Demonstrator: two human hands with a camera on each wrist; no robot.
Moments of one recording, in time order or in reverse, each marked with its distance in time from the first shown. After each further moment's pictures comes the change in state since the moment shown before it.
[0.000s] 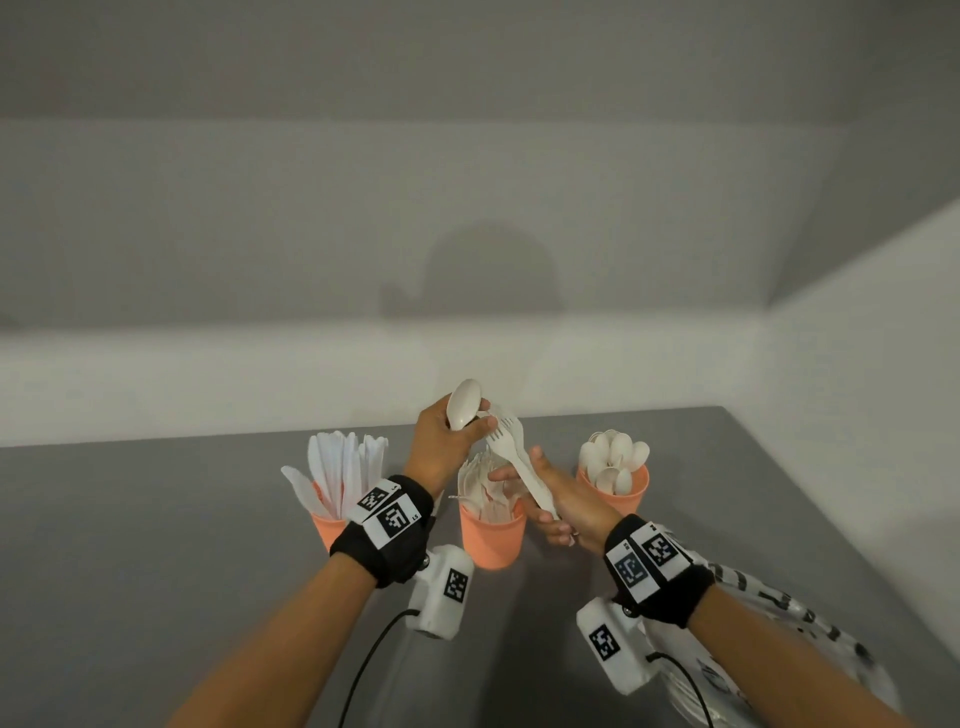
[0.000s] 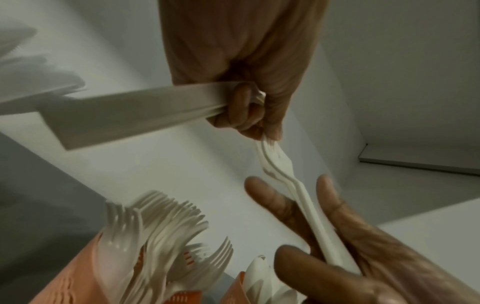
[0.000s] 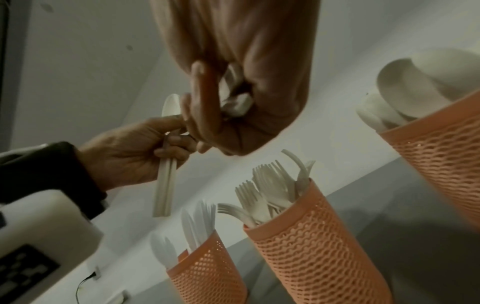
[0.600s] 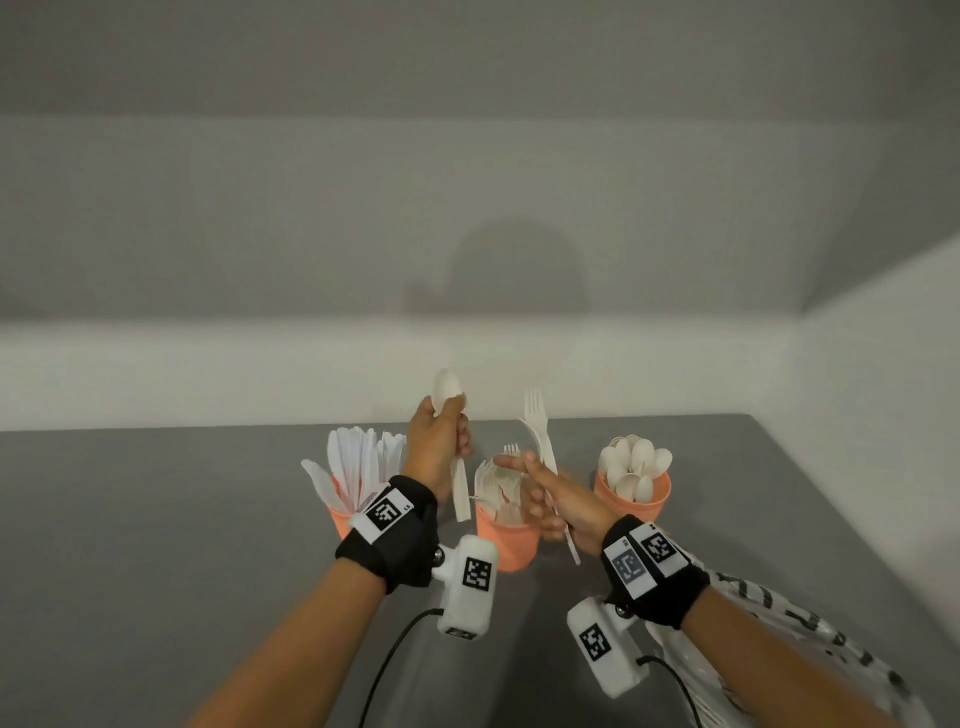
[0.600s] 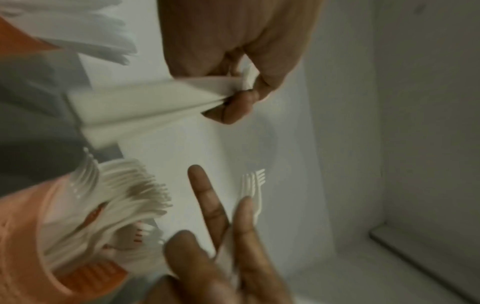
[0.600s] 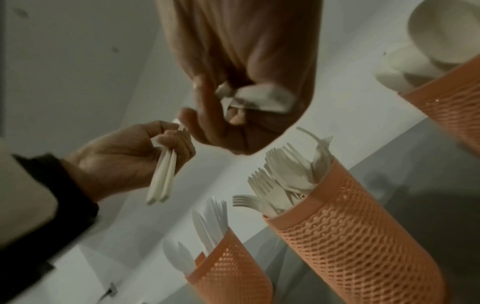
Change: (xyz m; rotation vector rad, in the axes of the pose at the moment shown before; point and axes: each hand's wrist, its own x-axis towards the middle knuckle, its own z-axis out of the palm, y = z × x) left_hand -0.001 0.003 -0.011 -0.397 0.193 -0.235; right_hand 0.023 0.003 0.013 0.132 0.072 0.035
